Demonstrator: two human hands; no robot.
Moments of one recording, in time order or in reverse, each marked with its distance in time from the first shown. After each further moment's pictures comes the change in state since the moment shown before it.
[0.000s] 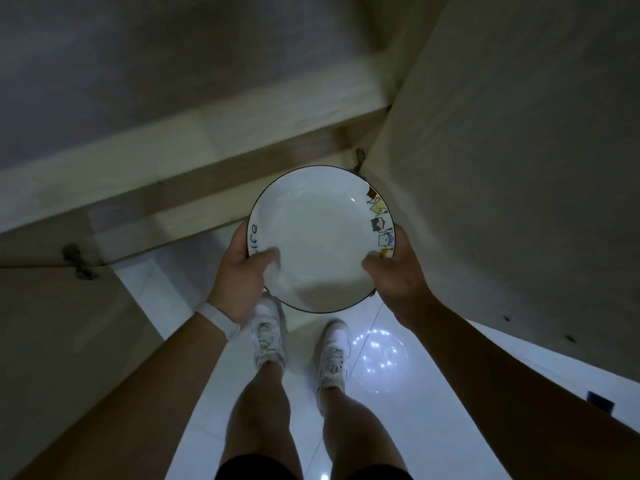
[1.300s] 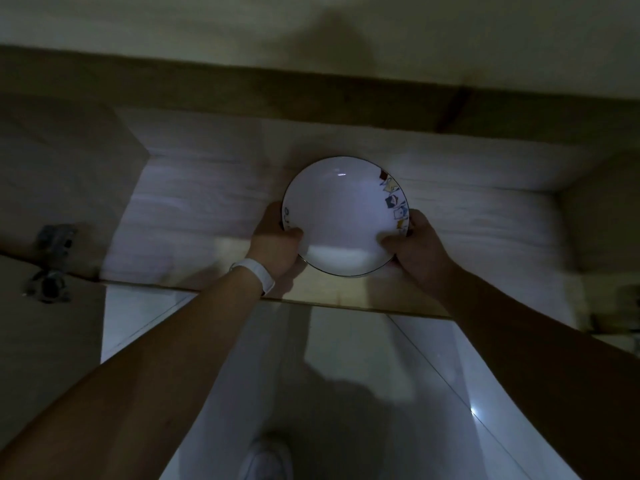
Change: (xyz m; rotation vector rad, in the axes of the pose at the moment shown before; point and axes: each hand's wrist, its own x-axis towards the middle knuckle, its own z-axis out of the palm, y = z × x) left_hand 0.351 -0.177 -0.239 0.229 0.456 0.197; right_hand 0.391 0.139 0.287 -0.286 -0.395 -0.216
